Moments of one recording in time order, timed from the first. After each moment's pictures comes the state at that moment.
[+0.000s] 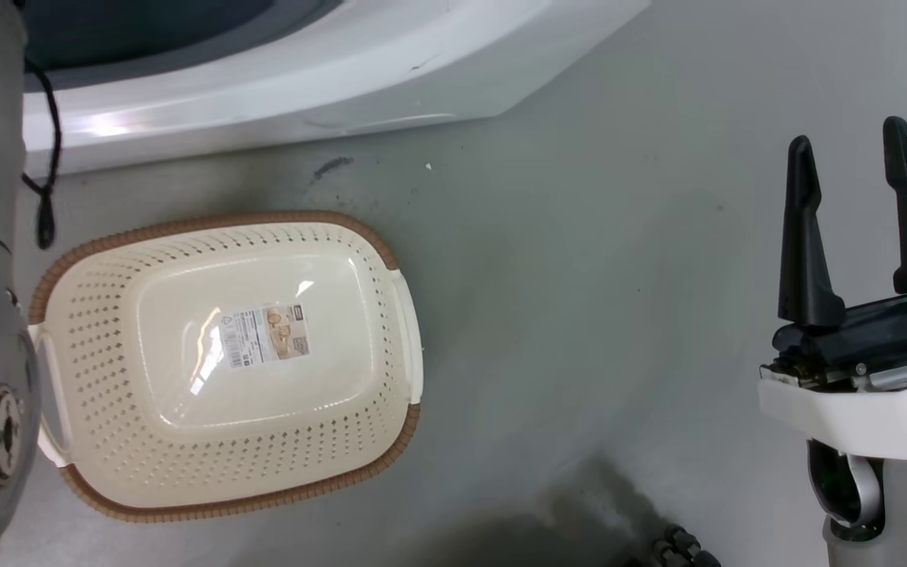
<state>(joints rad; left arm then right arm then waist) -1.59 0.29 -0.15 1.25 -0.08 -0.11 0.31 -0.24 -0.05 0.03 -0.26 0.09 0.13 -0.26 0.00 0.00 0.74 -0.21</state>
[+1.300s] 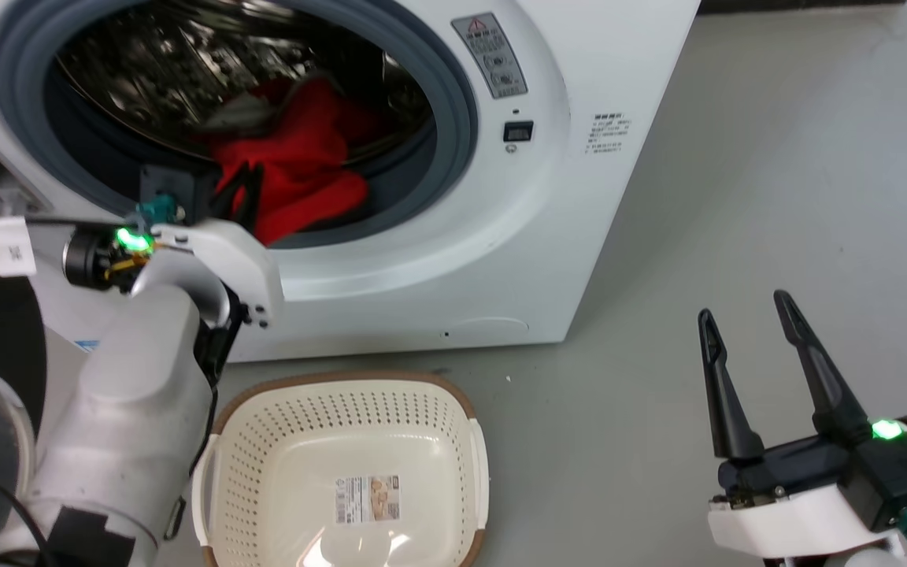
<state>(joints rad) -0.89 0.27 -0.42 1.02 -0.39 -0.13 -0.26 0.01 -0.05 0.09 -0.17 0.00 0.13 -0.26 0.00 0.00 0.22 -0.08</state>
